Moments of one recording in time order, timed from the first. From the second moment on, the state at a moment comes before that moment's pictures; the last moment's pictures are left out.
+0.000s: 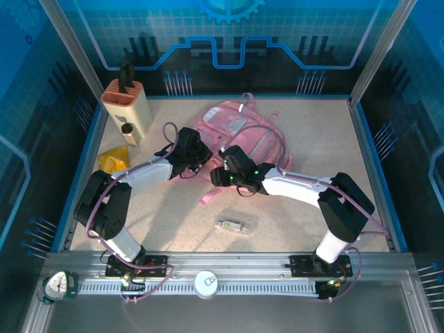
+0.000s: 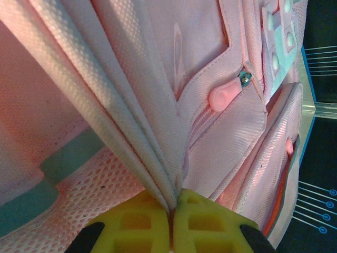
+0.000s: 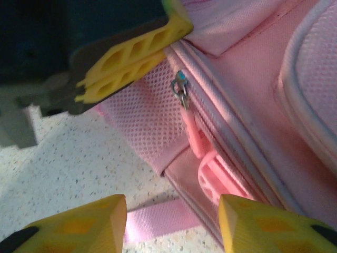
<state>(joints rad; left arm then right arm) -0.44 1.64 0.99 -0.10 0.11 -1.24 0.82 1.69 1.08 -0.19 0.03 0.53</state>
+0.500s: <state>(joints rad) -0.44 1.64 0.98 -0.10 0.11 -1.24 0.83 1.80 1.19 -0.20 0.12 0.53</state>
